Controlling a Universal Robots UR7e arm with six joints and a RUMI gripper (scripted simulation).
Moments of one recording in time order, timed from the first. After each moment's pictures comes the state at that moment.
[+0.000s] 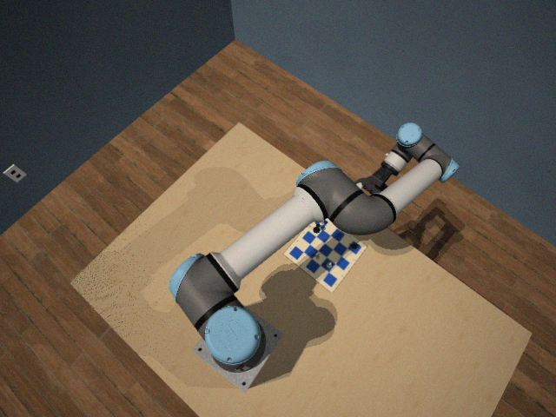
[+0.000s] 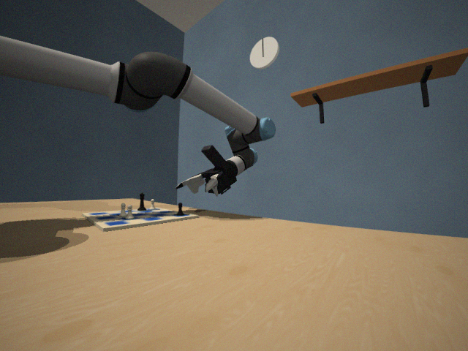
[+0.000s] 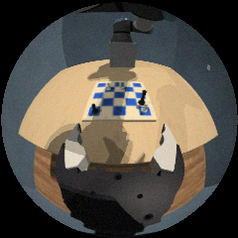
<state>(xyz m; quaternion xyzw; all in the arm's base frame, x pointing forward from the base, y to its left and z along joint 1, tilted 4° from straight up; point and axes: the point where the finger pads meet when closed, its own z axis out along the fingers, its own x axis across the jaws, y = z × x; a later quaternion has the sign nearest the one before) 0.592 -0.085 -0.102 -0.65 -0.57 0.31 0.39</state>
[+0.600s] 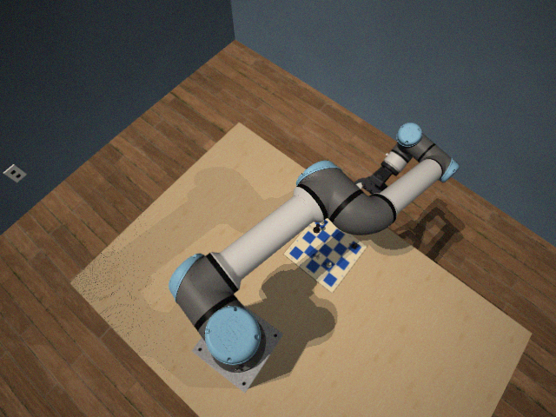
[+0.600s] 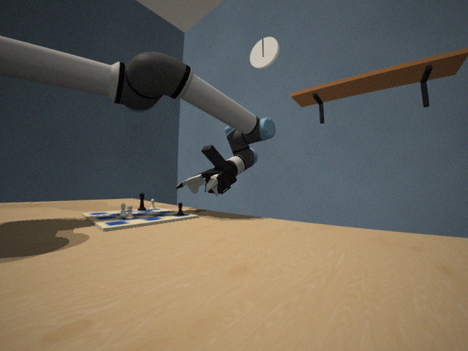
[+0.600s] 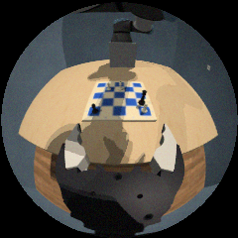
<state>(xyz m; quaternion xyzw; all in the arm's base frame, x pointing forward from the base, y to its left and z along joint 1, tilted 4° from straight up) 0.592 -0.085 -0.102 -0.65 -0.57 0.31 0.39</state>
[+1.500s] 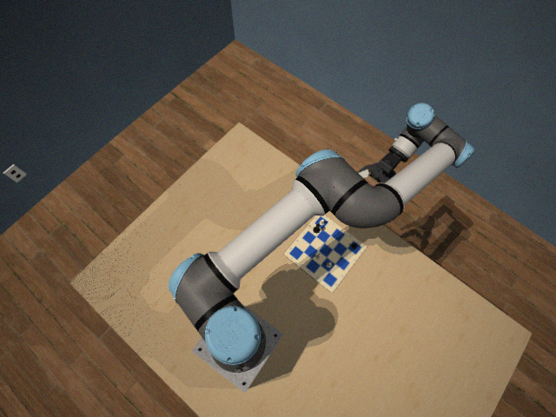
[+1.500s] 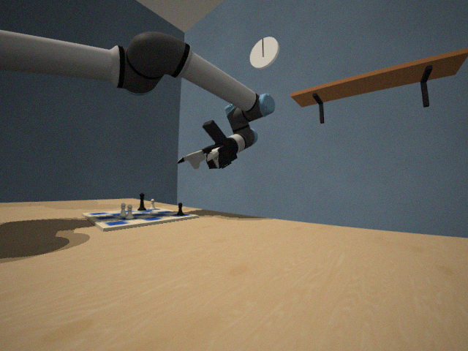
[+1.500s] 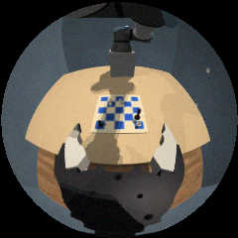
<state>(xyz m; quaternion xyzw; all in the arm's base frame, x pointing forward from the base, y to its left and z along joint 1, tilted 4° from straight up) 0.590 -0.085 -0.013 -0.65 -0.58 0.31 0.39</state>
